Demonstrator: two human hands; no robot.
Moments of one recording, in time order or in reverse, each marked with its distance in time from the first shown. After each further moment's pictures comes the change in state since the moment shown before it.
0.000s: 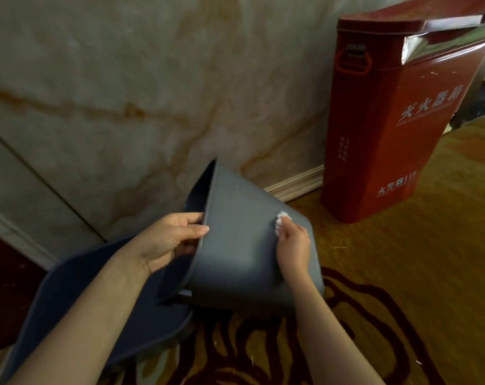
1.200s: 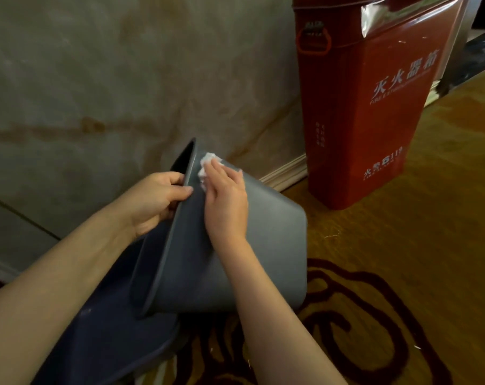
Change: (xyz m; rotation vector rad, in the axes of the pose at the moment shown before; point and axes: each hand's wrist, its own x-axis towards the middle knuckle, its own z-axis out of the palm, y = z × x) left_hand 0.039 0.072 0.041 0.285 0.176 0.042; right_hand 0.003 -0.101 0.027 0.190 0.131 -0.507
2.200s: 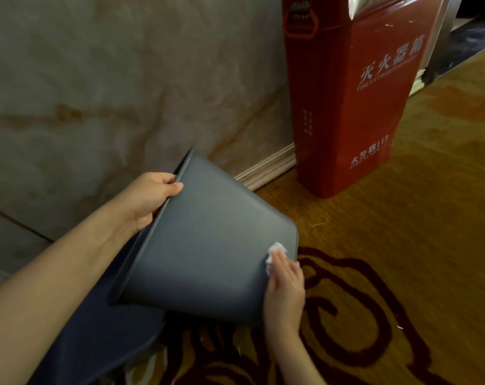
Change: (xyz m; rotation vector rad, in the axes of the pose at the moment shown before) left_hand 0.016 -0.019 0.013 -0.014 0.082 -0.073; right_hand -0.134 0.084 -0.089 -0.307 0.068 0.439
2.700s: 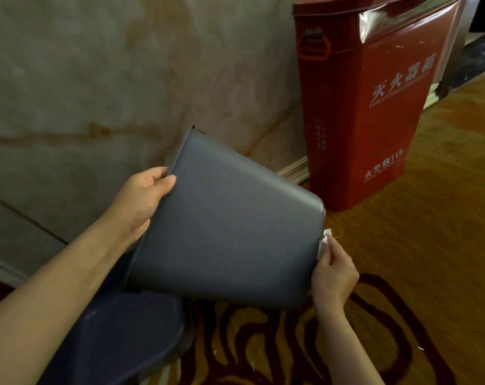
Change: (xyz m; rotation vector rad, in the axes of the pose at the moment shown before) left_hand -0.017 0.008 -0.031 -0.133 0.068 0.282; right_hand 0.070 -0.003 -0.025 0.110 0.244 0.184
